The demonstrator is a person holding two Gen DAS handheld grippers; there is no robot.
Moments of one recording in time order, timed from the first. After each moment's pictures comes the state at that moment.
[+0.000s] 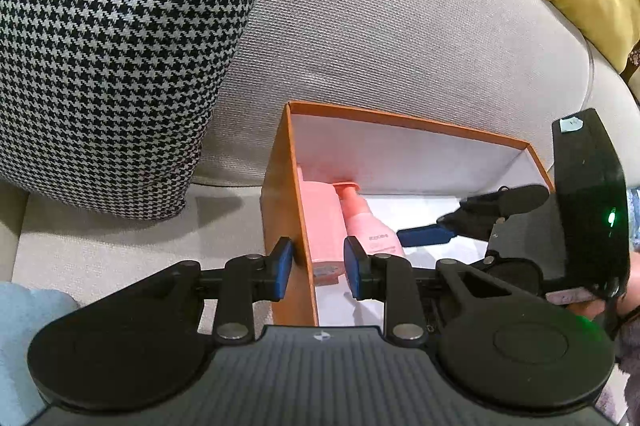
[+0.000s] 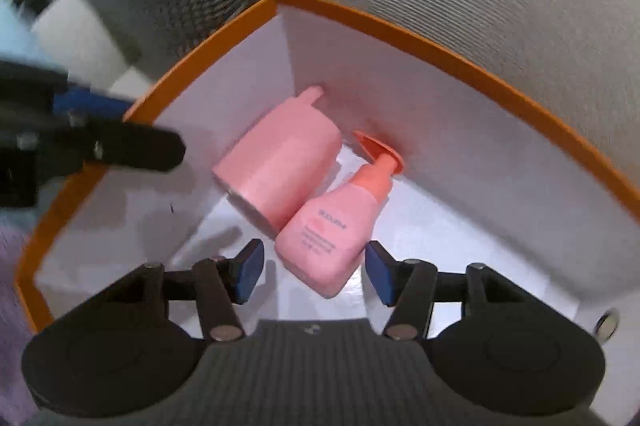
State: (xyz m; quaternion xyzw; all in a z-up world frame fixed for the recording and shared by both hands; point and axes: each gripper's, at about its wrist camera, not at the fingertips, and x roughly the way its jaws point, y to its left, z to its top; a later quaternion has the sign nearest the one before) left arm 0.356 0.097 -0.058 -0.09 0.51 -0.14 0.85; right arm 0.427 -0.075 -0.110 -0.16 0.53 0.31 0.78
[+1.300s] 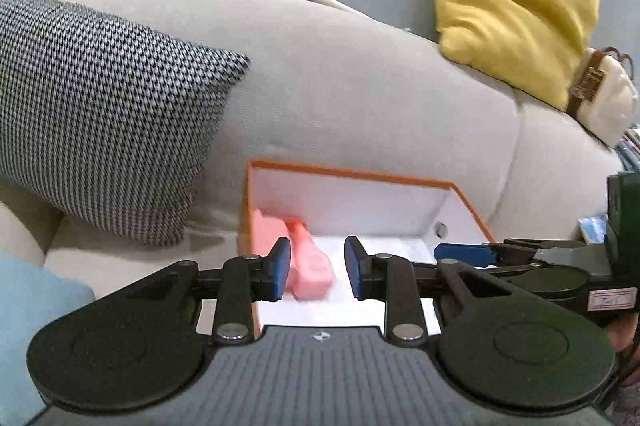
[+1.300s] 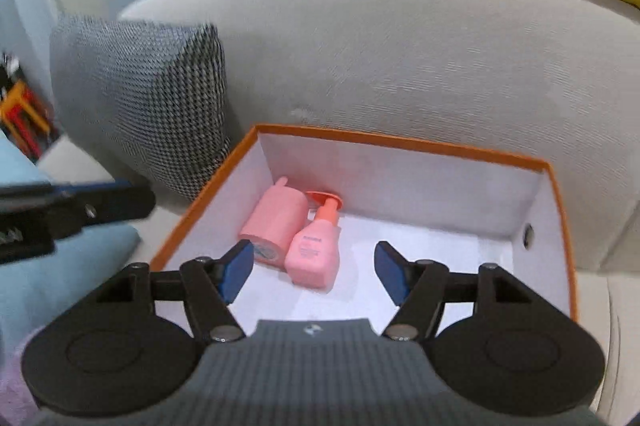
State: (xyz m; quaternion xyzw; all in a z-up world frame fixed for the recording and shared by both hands) left arm 0.235 0.064 0.007 -0.10 0.38 -0.14 0.91; right arm 0.306 -0.156 -0.006 0.04 0.40 0.19 0.90
